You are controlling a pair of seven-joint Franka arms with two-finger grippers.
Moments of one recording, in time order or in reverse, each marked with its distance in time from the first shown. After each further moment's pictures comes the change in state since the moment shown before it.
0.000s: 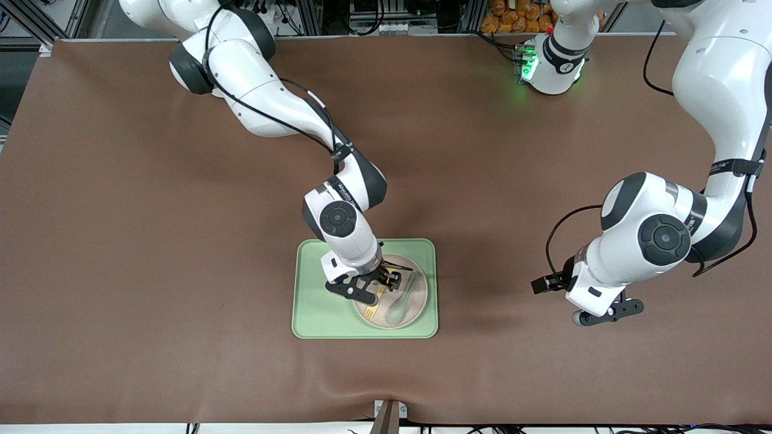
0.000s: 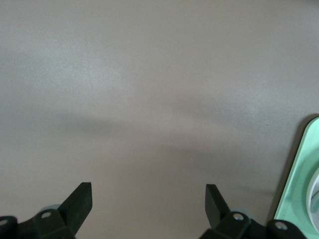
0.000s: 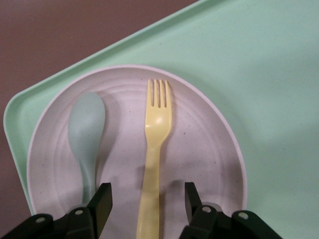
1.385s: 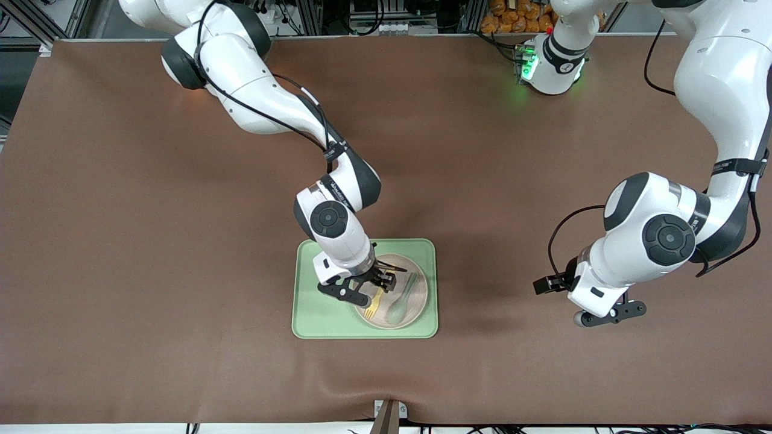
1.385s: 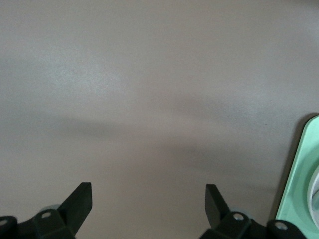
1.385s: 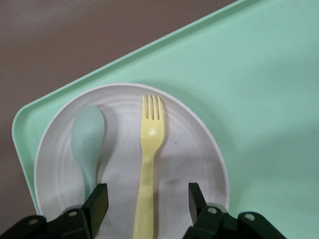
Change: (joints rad) left arm 0.003 0.000 0.000 0.007 0.000 0.003 0.026; right arm -0.022 -0.050 0.004 -0.041 0.000 0.003 -0.013
